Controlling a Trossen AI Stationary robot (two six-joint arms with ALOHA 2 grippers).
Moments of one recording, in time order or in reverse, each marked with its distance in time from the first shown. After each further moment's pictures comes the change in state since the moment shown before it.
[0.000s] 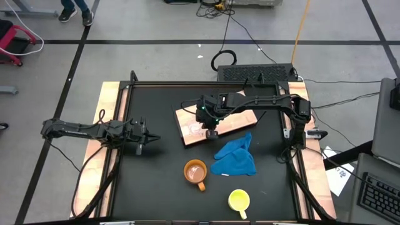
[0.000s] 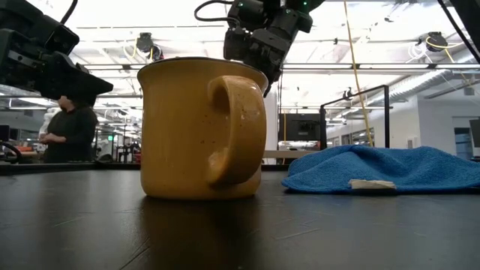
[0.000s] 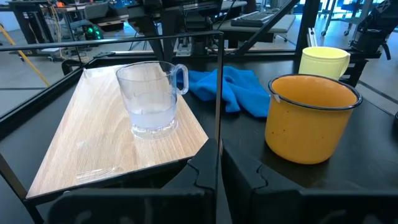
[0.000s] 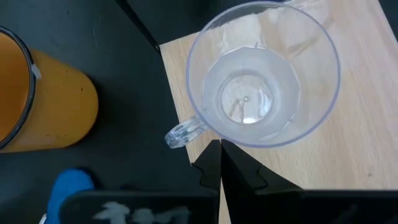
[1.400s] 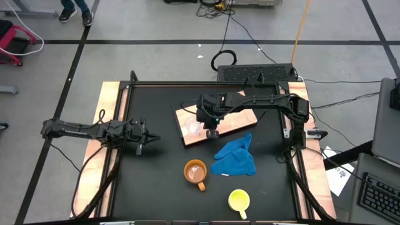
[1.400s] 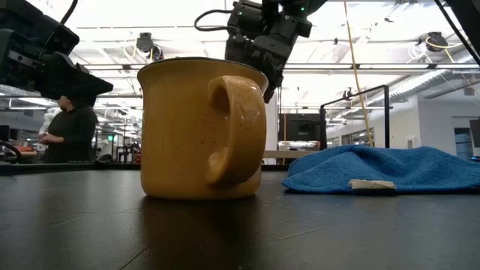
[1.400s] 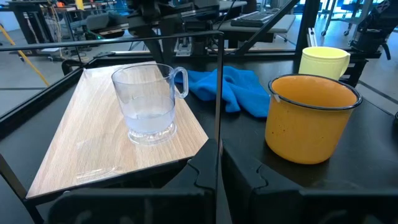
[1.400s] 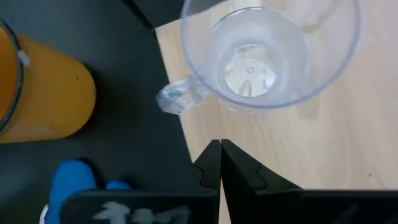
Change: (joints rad) left arm 0.000 0.000 0.000 0.000 0.000 0.000; right arm -0.017 0.021 0.001 -0.032 -0.020 0.001
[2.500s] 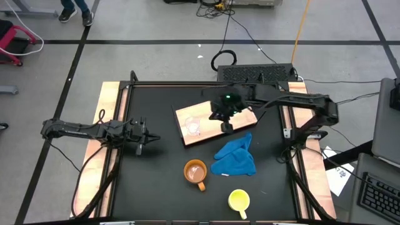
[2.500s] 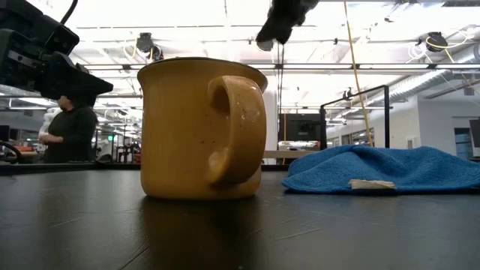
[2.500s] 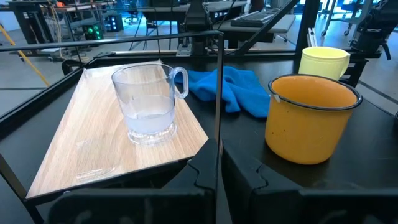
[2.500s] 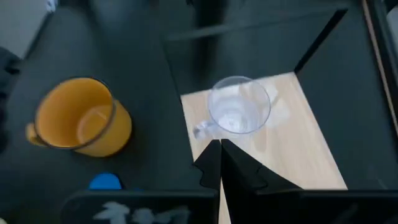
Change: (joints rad) left arm 0.000 0.000 0.000 0.000 0.000 0.000; right arm 0.016 -0.357 -0.063 0.035 0.020 -0.049
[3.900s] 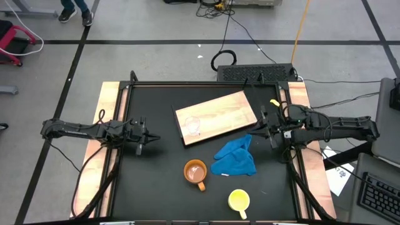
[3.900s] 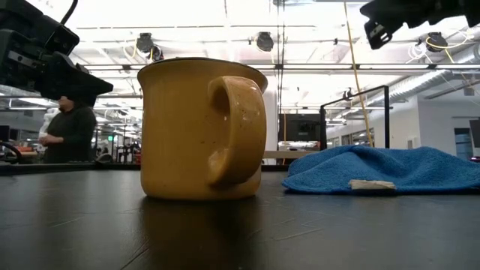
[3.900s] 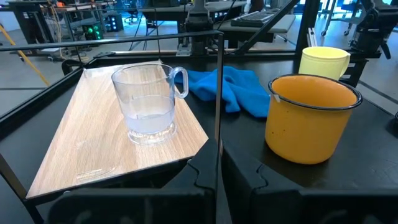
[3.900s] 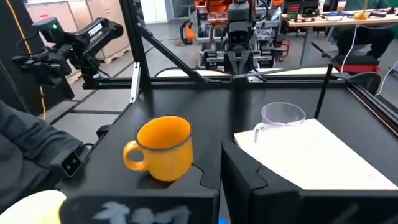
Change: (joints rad) left arm 0.000 0.000 0.000 0.000 0.000 0.000; right arm 0.126 -1.025 -0.991 0.585 0.000 0.244
